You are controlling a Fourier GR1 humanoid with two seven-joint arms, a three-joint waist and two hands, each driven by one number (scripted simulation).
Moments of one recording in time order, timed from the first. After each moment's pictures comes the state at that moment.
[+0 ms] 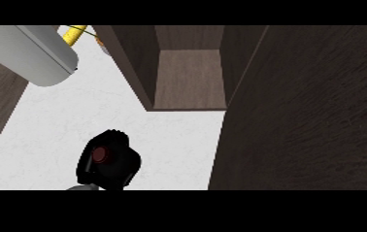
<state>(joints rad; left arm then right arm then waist) -0.03 0.03 0.06 -1.06 0.08 -0.34 -0.64 -0.01 -0.41 0.64 -2.51 0.09 -0.54 0.49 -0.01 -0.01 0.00</state>
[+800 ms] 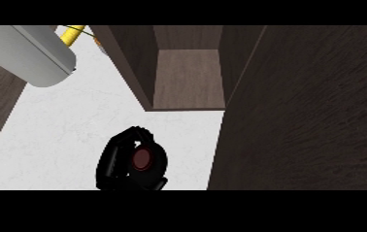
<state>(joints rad) 0.07 0.00 -0.27 -1.49 0.15 -0.04 -0.39 0.07 -0.45 0.66 -2.51 0.08 -0.55 0.38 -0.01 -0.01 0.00</state>
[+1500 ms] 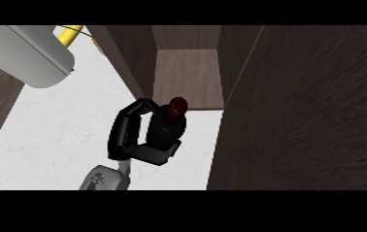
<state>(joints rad) -0.15 0.00 -0.27 -1.39 0.10 0.20 -0.33 0.12 -0.51 0.64 -2.52 0.07 -0.55 0.34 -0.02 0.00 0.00</state>
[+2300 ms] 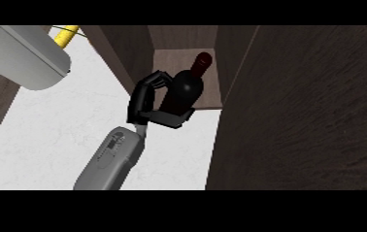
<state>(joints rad) -0.48 0.00 -0.25 -1.05 0.17 0.27 -0.34 0.18 -0.53 0.60 -2.52 0.04 -0.51 0.25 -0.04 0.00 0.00</state>
